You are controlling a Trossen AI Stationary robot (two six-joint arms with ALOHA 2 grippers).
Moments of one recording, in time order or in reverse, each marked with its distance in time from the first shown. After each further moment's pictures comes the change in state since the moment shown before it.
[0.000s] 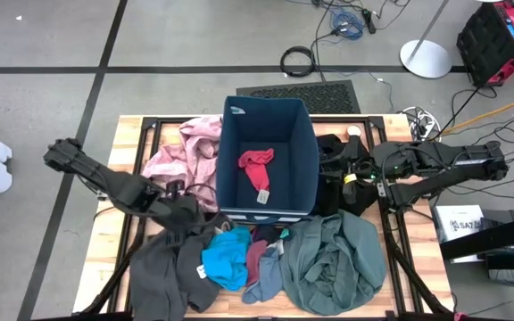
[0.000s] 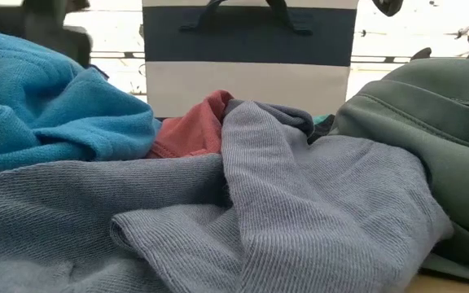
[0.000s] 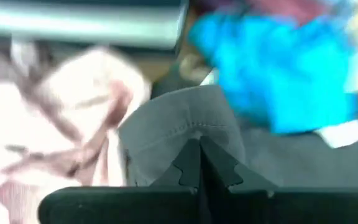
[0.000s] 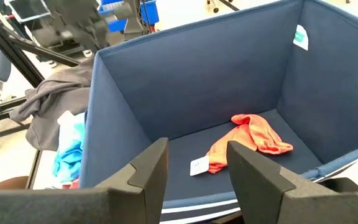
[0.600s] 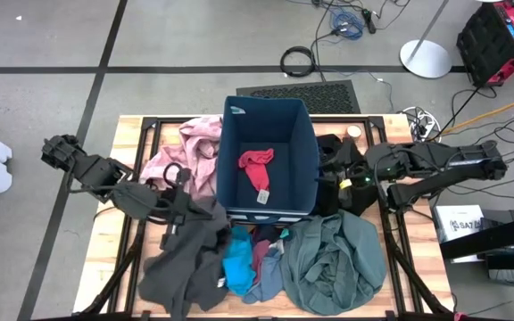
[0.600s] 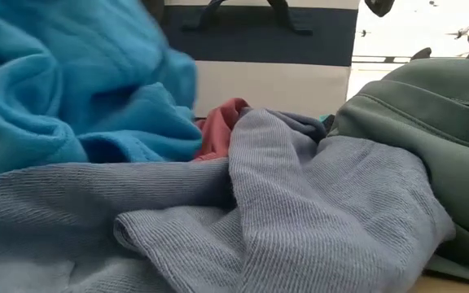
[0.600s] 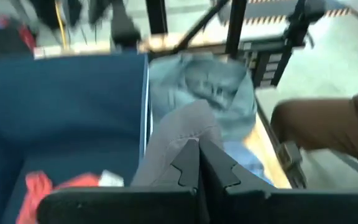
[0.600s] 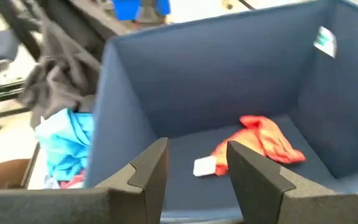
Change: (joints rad) left arm -0.053 0.000 0.294 0.346 -0.146 0.371; right arm 0.001 0.053 0.000 0.049 -0.057 -0.083
